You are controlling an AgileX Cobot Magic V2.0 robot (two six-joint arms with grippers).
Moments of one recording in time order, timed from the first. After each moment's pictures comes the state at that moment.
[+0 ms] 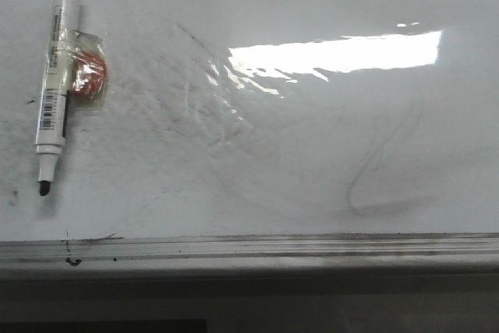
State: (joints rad) left arm -0.17 0.37 -0.29 0.08 -0.05 -0.17; right arm -0.03 0.41 -0.33 0.00 0.52 0.08
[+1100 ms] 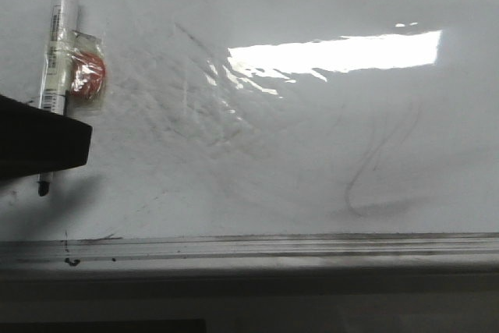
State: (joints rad) left arm -0.84 0.95 -0.29 -0.07 -0.20 -0.18; right arm 0.04 0.41 -0.33 0.00 0.52 0.08
